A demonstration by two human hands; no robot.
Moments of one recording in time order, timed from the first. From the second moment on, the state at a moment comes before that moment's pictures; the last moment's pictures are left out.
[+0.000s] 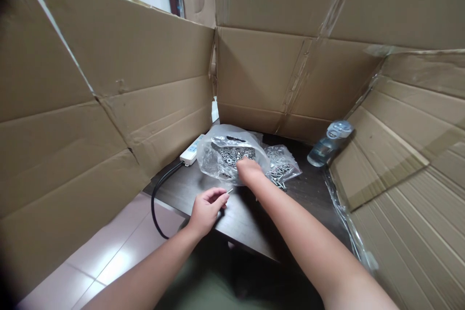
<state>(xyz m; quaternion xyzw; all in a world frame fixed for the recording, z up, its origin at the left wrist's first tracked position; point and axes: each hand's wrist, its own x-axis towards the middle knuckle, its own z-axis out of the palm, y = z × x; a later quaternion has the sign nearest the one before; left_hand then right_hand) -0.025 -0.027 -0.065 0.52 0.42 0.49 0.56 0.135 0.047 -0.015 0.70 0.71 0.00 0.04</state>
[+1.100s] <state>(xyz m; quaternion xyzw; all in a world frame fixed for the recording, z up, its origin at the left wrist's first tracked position) -0.020 -0.023 -0.072 0.43 0.37 0.56 0.61 0.113 -0.040 -0.034 0.54 0.62 -0.26 -0.51</state>
